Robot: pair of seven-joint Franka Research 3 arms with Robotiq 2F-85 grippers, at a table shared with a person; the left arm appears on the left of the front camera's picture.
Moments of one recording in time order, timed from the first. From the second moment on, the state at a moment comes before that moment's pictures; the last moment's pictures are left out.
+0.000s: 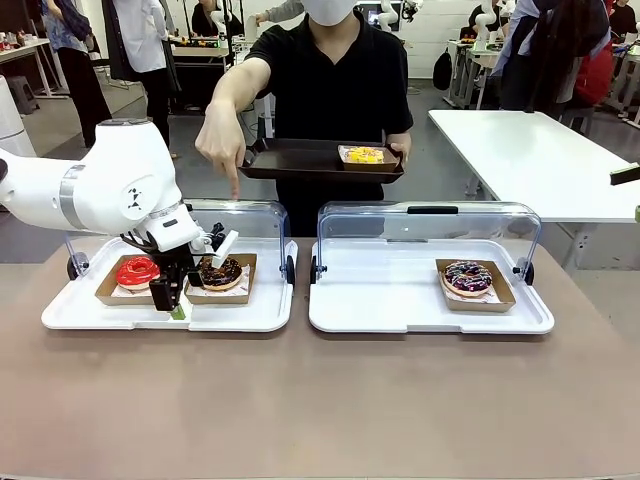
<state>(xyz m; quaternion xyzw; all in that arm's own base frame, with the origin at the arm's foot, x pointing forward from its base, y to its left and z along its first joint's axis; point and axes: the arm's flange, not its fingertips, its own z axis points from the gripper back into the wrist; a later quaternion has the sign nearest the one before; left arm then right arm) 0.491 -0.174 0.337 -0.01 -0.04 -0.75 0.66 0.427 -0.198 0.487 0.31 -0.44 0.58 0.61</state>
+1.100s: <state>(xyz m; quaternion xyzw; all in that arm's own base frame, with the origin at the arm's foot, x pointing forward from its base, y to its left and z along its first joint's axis) 0.504 -0.175 0.327 -0.02 -0.04 -0.75 0.66 0.427 -0.198 0.487 0.31 -0.44 0.58 0.61</state>
